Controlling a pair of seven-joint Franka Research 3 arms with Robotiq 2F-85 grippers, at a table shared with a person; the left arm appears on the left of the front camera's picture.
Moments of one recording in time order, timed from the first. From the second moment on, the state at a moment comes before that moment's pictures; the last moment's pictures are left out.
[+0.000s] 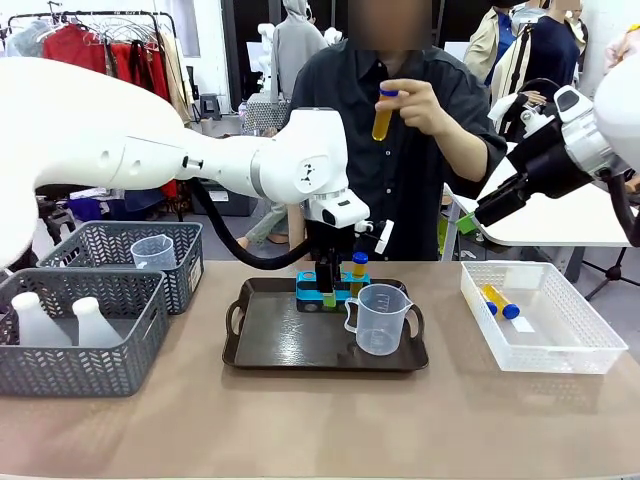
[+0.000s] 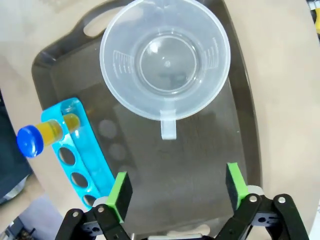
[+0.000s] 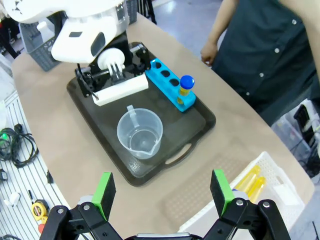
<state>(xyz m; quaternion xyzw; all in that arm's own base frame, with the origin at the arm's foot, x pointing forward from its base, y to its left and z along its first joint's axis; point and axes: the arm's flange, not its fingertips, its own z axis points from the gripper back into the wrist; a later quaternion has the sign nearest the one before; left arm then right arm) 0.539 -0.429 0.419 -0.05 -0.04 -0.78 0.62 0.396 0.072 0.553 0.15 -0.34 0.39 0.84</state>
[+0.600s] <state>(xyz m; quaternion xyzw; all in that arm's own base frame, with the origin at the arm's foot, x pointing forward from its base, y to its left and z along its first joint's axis) 0.528 -0.394 0.474 -0.02 -0.05 -0.76 0.65 0.396 0.072 0.553 0.15 -0.34 0.39 0.84</state>
